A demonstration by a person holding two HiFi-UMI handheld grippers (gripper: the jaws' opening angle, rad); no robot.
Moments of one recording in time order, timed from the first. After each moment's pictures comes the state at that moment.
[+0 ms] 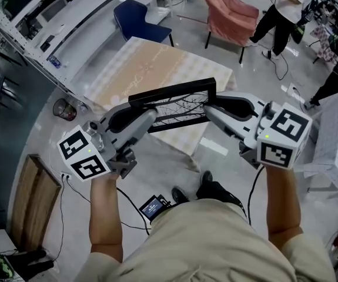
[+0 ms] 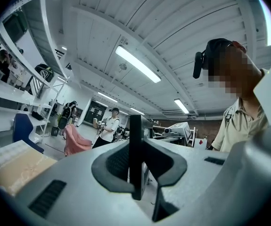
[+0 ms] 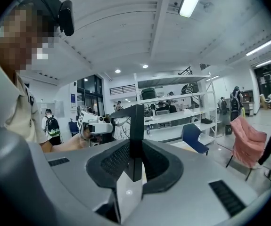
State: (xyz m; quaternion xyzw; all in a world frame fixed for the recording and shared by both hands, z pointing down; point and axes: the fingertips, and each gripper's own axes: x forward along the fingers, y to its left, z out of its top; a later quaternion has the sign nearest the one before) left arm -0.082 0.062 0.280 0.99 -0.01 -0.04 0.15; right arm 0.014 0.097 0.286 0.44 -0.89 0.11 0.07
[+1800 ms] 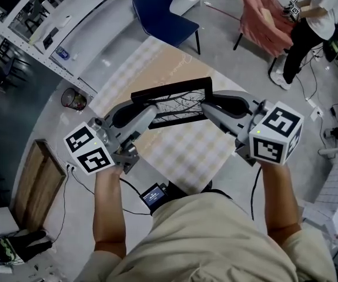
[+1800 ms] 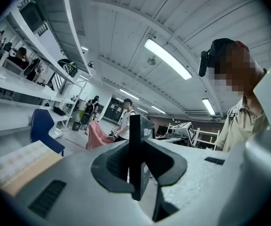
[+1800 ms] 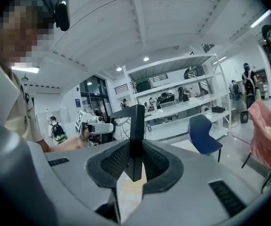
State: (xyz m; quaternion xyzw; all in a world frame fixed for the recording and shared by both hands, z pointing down) left arm -0.029 -0.247 0.354 0.97 -0.11 -0.01 0.21; right arm 0.071 -0.223 0.364 0.37 -0.91 0.18 0.06
